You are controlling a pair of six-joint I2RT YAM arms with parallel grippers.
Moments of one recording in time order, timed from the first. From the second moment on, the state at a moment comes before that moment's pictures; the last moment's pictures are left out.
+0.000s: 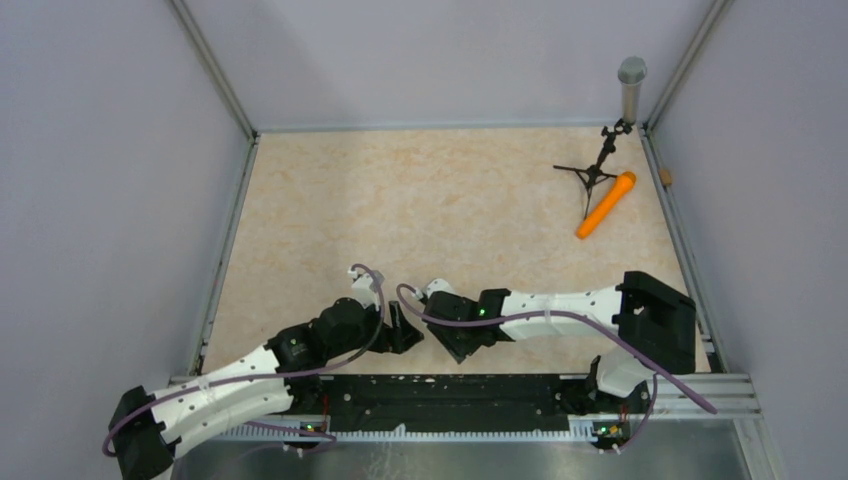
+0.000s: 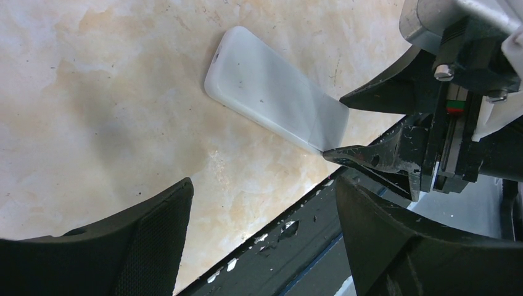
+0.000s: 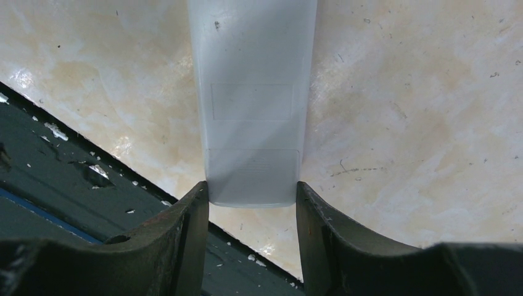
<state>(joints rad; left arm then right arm) -0.96 0.58 0.24 -0.23 -0.02 -0.84 1.27 1.57 0.93 -0.59 0.21 0.46</state>
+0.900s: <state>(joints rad) -0.96 0.63 0.24 -0.18 -0.01 -0.84 1.26 1.59 0.93 -0.57 0.21 0.45</state>
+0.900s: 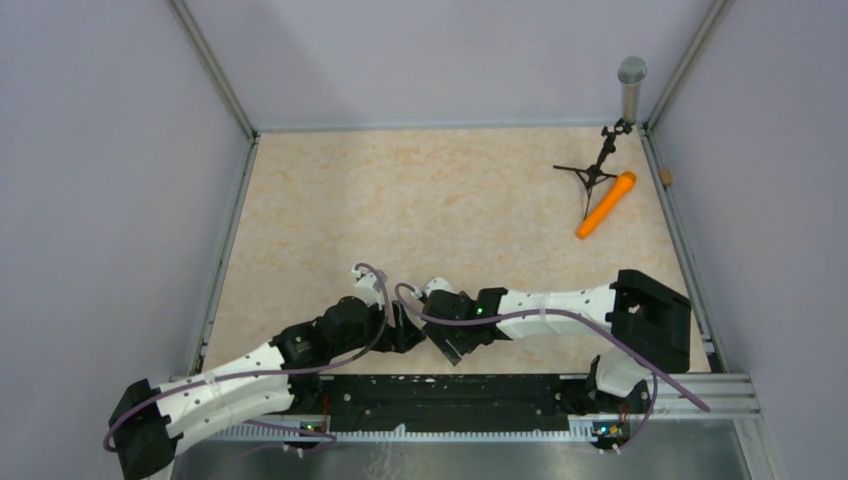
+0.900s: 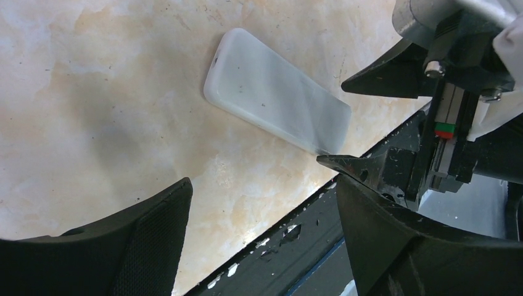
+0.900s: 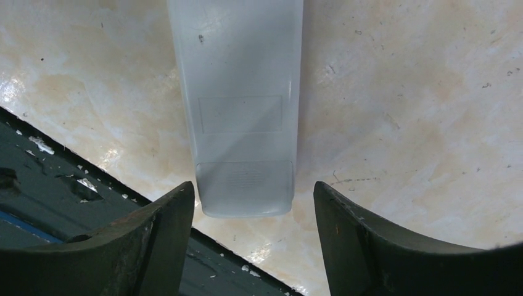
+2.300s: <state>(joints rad) -0.79 1.29 0.50 0.08 0.19 -0.62 1.26 1.10 0.67 -0.53 0.34 0.67</state>
